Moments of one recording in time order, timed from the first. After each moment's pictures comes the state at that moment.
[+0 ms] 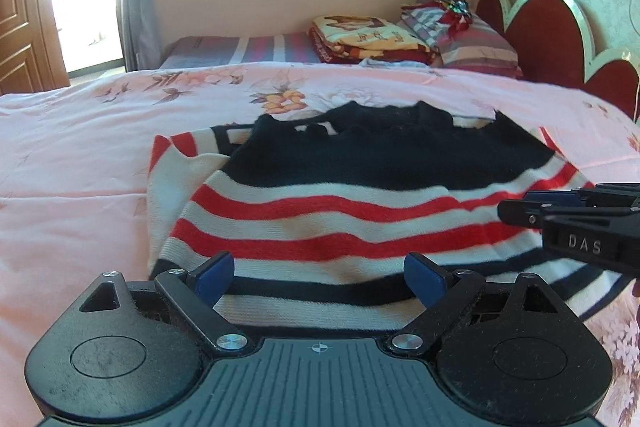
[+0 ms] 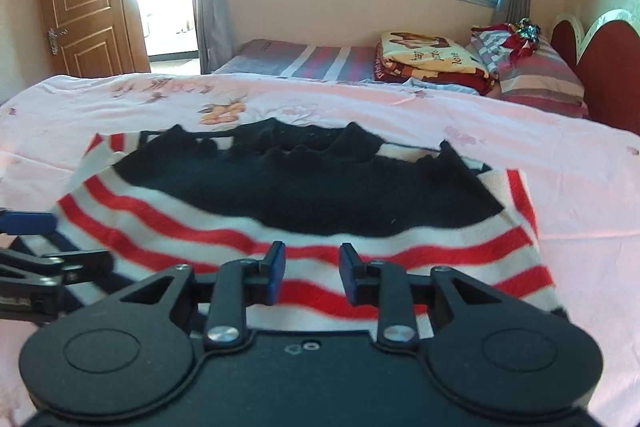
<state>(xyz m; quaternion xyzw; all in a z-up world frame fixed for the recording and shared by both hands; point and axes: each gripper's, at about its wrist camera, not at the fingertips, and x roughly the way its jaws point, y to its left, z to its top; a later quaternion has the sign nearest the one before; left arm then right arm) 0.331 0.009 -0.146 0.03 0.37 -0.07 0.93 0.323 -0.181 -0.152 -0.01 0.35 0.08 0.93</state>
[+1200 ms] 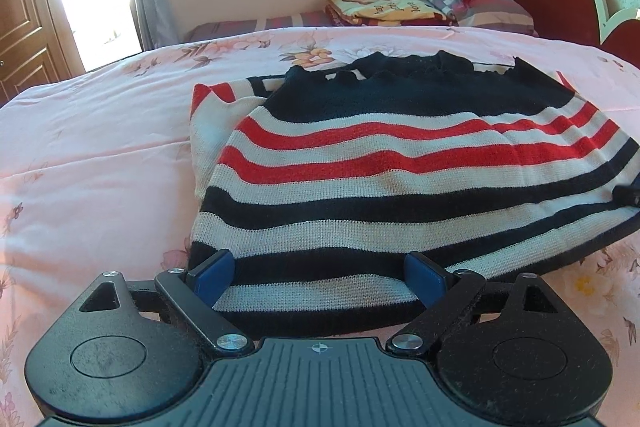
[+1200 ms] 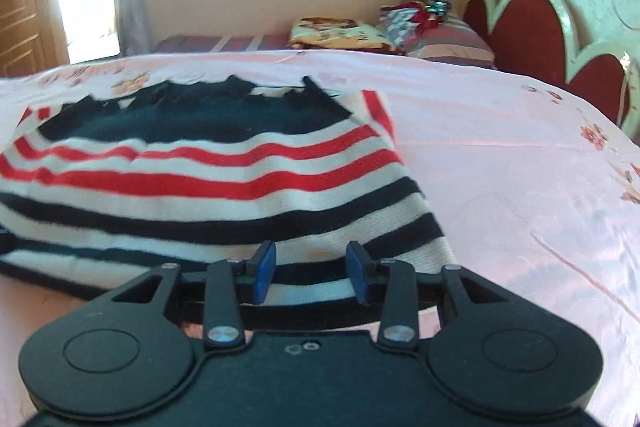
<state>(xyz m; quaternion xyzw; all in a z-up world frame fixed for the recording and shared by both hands) 0.294 0.028 -0.162 0.07 0.39 -0.04 0.92 0.264 -0.254 -0.184 0.00 0.37 -0.05 0.93</state>
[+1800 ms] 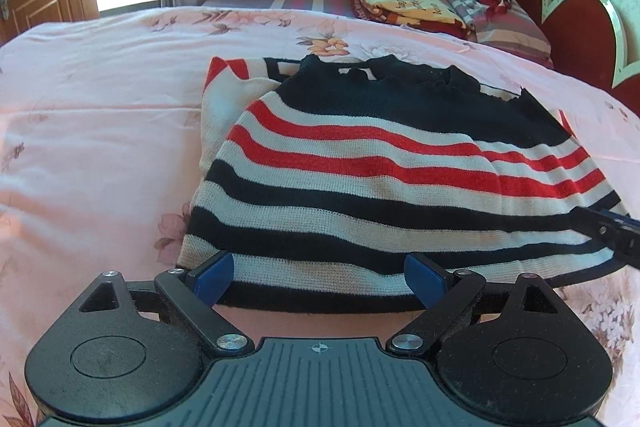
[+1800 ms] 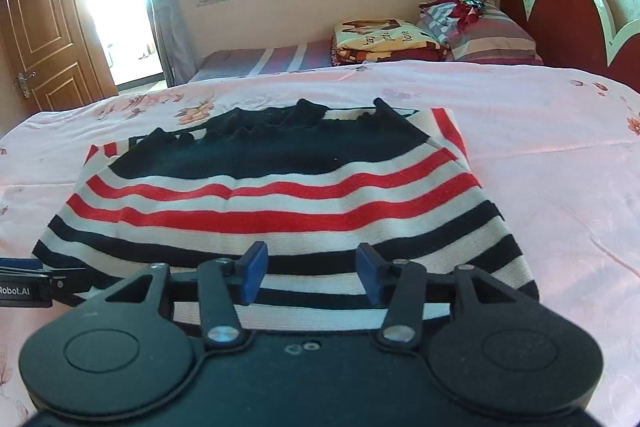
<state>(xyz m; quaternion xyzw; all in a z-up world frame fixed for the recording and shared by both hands) 0.290 0.037 -0.143 -0.03 0.44 -0.02 0.90 0.266 -0.212 -0.146 0.06 0.35 0.03 0.93</state>
